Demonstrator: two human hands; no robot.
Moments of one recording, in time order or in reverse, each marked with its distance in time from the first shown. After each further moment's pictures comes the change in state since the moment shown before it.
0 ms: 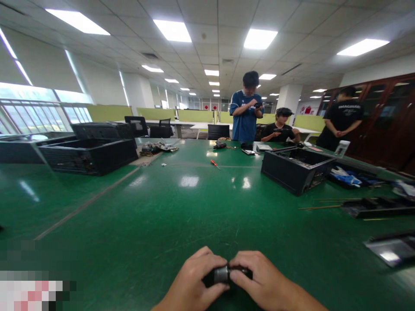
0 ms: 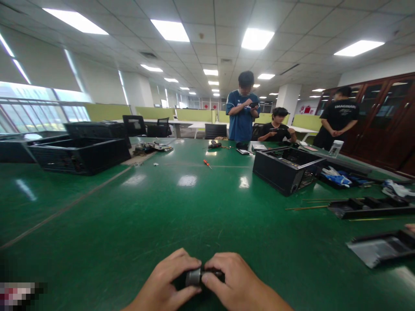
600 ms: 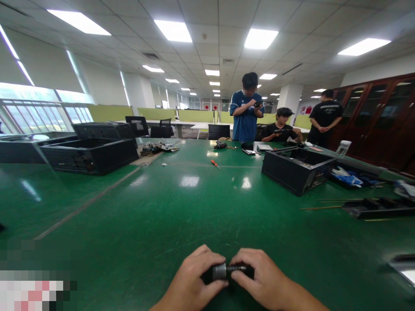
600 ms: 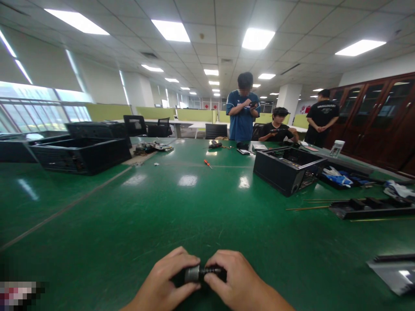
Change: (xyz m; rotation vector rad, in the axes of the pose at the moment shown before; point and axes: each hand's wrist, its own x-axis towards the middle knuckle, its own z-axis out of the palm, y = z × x) left_hand 0.001 -0.003 -0.002 0.014 0.038 -0.048; right_hand -0.001 0.008 0.001 0.028 0.073 0.014
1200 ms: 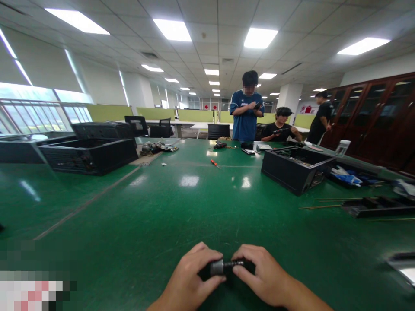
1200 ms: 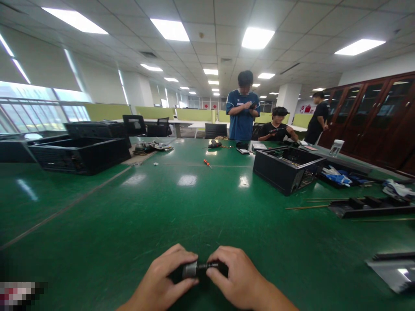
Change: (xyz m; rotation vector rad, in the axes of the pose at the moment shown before) left_hand -0.001 -0.004 -0.003 -0.006 0.045 0.027; right_hand 0.001 0.002 -0.005 -0.027 0.019 -0.003
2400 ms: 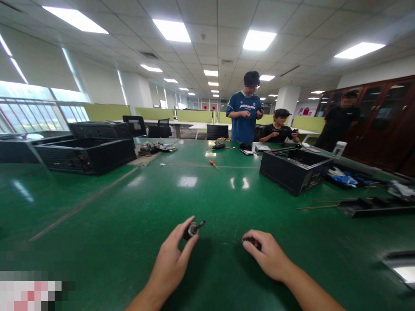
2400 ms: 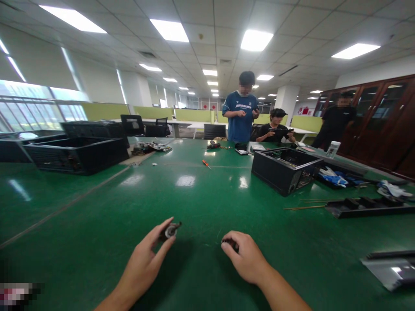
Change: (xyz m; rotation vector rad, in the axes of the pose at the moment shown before) left_hand 0.009 -0.034 -0.026 0.148 0.261 -0.358; right_hand 0.008 0.031 -0.020 -0.001 0.127 0.140
